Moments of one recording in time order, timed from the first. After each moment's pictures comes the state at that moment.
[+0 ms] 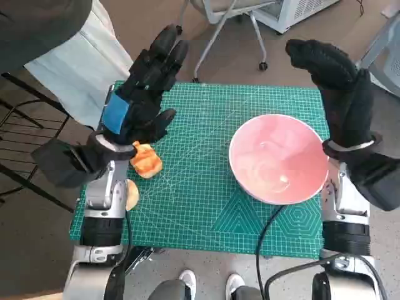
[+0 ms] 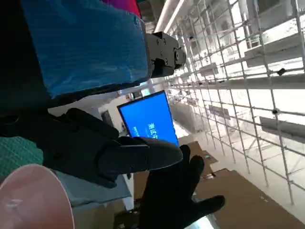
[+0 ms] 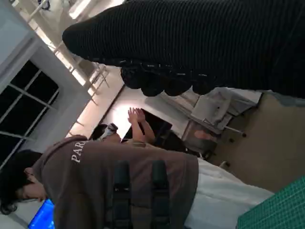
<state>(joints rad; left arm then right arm) -0.65 0.17 0.13 0.31 -0.32 -0.33 -0.53 -0.71 -0.24 -0.15 0.43 0.24 -0.59 0.43</state>
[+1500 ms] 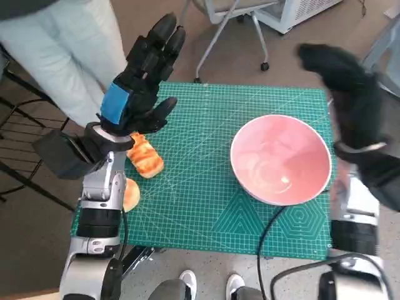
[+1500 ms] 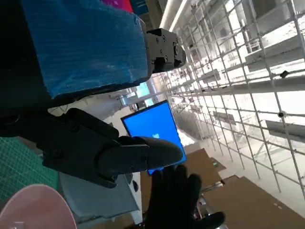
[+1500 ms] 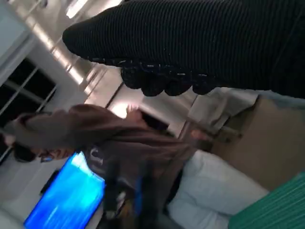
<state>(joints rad) -0.70 0.19 0.13 0.37 -0.29 -0.38 -0.50 -0.71 -0.34 -0.26 0.67 0.28 -0.73 0.49</state>
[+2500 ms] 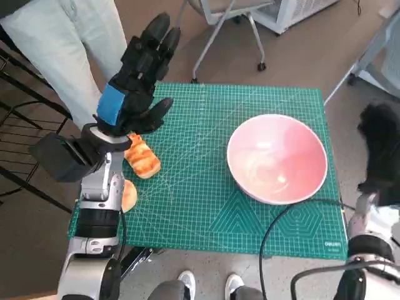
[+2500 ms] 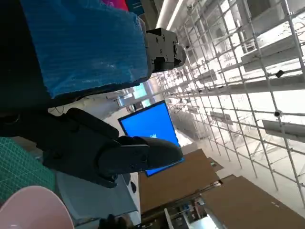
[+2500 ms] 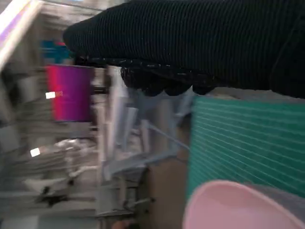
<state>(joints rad) -0.69 0.19 0.14 0.38 -0.29 -0.40 -0.50 -0.72 -0.36 -0.43 1.28 0.24 -0.61 0.23</state>
